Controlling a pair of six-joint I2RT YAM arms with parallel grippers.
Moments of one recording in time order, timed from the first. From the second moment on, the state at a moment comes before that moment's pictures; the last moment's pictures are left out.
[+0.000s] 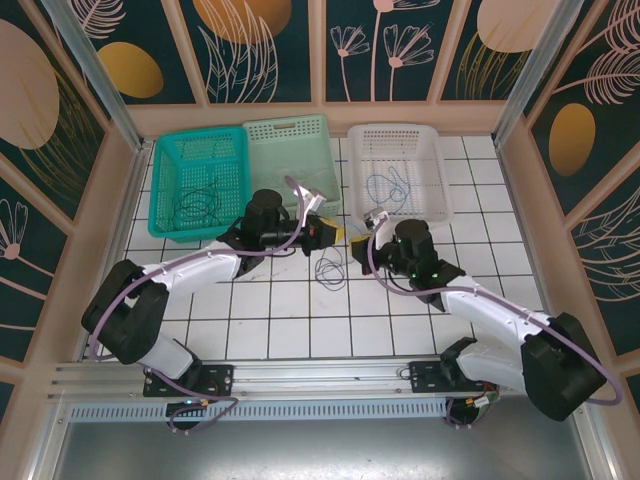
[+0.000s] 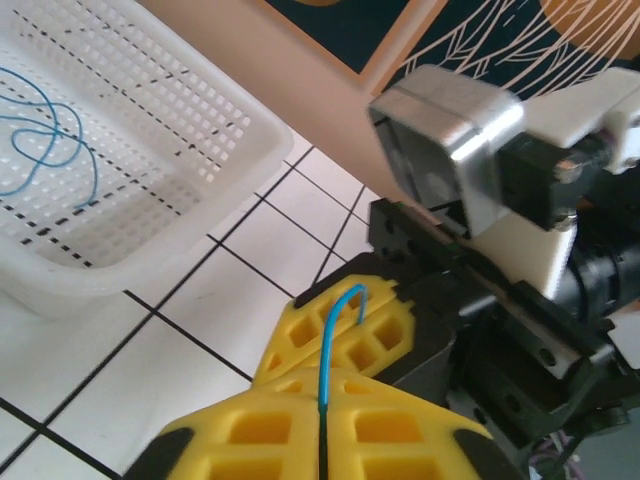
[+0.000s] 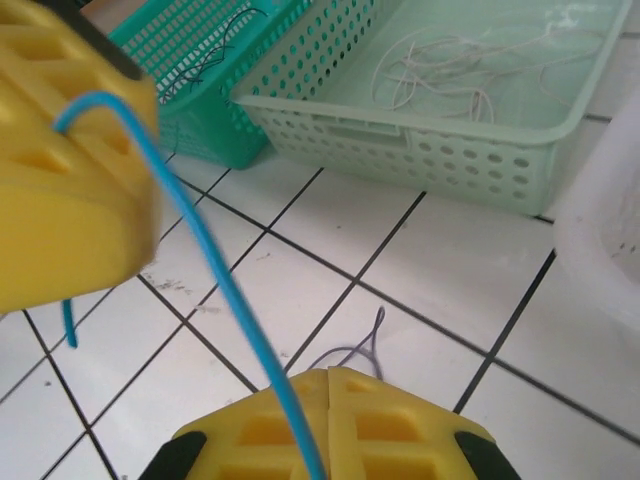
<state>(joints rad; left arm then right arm) -0.65 1.53 0.87 0.36 0.69 -0.40 0.60 1.11 0.52 0.16 -0.29 0.21</state>
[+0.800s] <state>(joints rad) -0.65 1.55 0.86 0.26 0.38 -0.38 0.62 0.97 0.99 -0.14 -0.16 0.13</state>
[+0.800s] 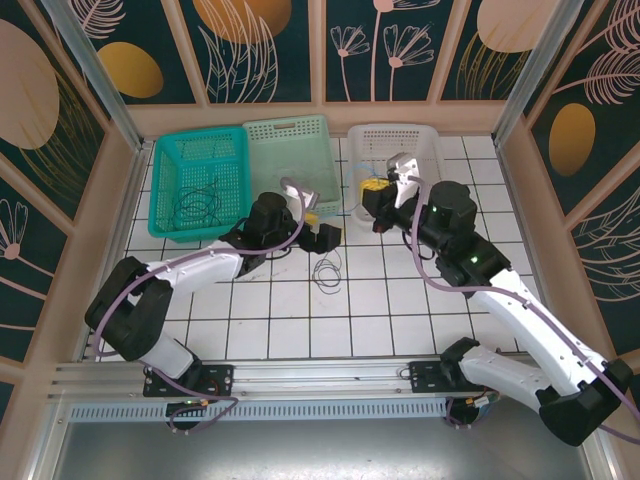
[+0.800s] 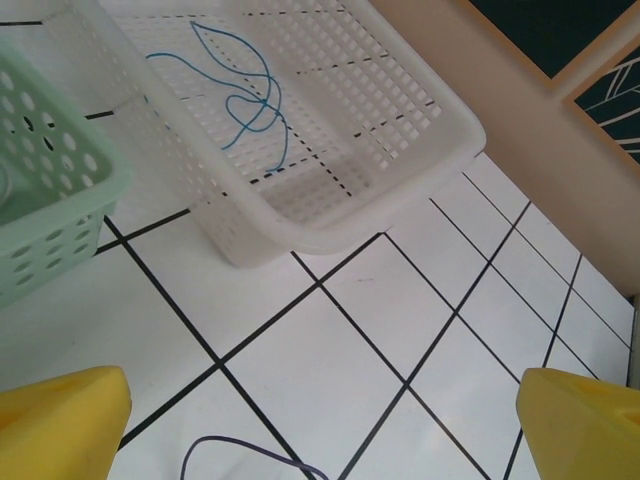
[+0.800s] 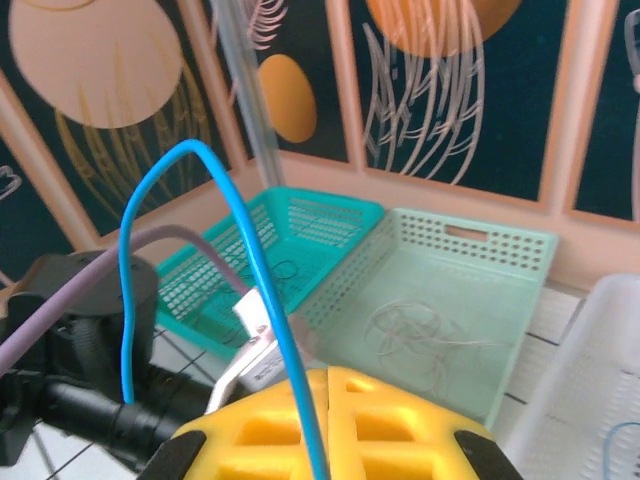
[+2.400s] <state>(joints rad) -0.65 1.42 0.66 0.36 0.20 -0.47 0.17 1.59 1.04 0.03 -0.05 0.29</state>
